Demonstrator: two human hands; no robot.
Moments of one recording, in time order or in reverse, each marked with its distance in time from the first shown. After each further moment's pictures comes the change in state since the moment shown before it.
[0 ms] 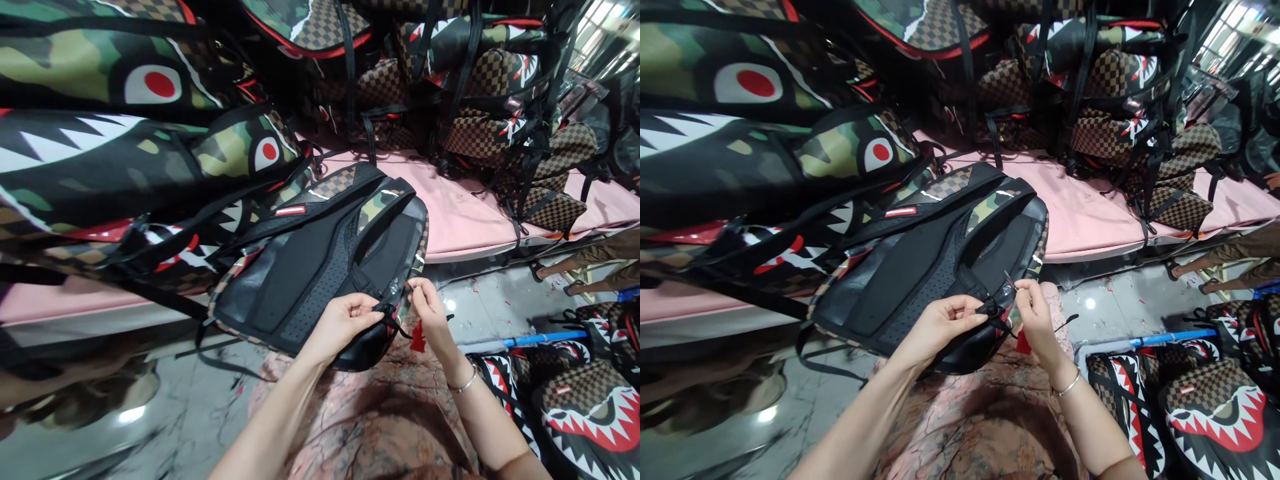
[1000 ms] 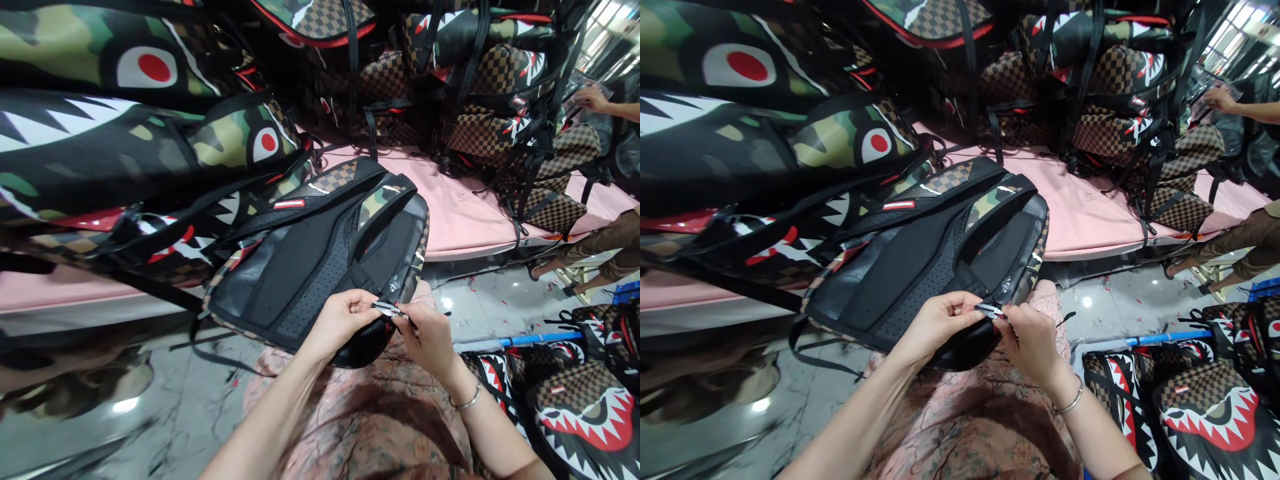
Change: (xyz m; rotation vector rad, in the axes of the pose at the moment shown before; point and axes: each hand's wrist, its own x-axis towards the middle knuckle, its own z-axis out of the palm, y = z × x) left_hand 0.003 -0.004 0.001 0.027 0.063 0.017; right_hand -0.027 -0.001 -0.011 -0.796 -0.195 -0.420
